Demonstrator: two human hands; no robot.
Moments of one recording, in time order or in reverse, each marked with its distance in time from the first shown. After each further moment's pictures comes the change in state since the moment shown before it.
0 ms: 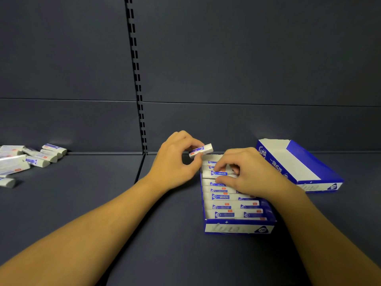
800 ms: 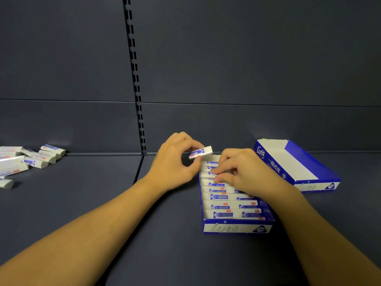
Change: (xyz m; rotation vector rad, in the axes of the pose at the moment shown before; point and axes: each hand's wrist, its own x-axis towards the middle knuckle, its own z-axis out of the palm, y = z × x) left_hand 0.000 0.001 -0.001 0.013 -0.043 0.013; right_hand 0.001 -0.003 0.000 -0.027 -0.040 0.006
